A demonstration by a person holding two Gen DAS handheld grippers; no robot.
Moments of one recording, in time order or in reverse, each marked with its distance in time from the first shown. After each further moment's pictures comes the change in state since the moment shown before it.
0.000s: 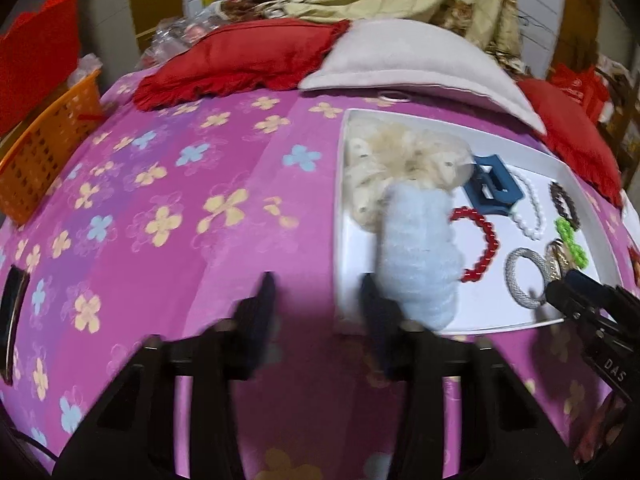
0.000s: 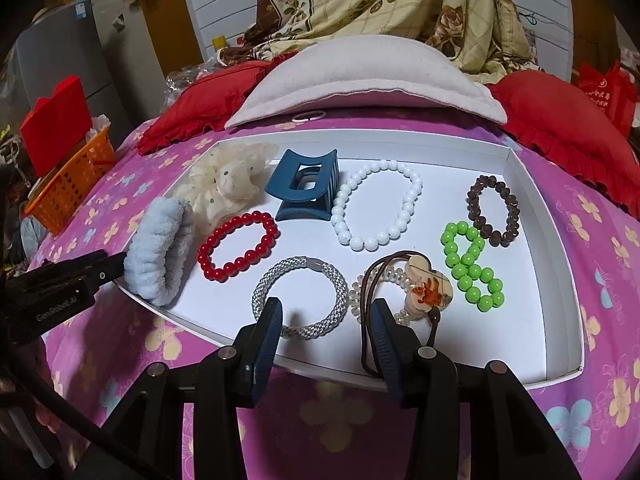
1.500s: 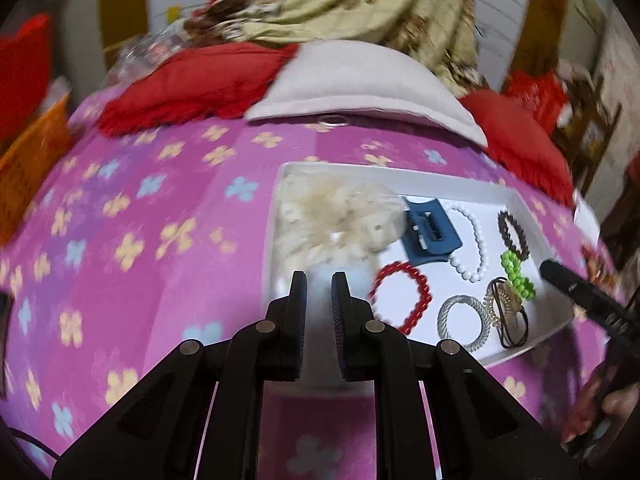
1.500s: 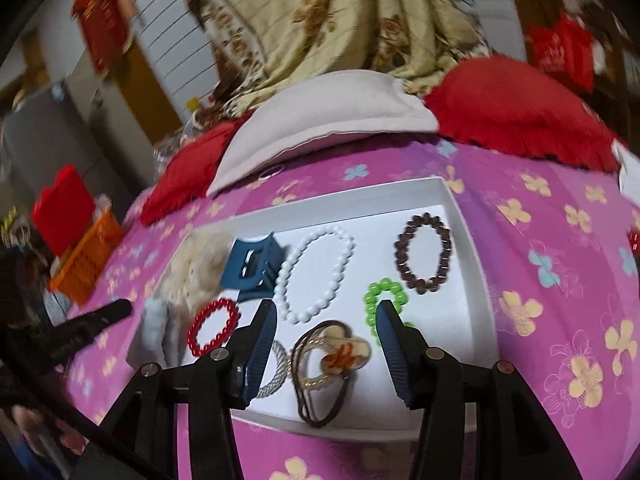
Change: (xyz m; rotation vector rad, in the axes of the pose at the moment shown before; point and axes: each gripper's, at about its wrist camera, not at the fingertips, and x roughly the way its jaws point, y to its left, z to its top) left arm -0.035 -0.036 0.017 0.067 -0.040 -0.125; right arm -0.057 -0.076 0.003 0.245 -0.115 0.088
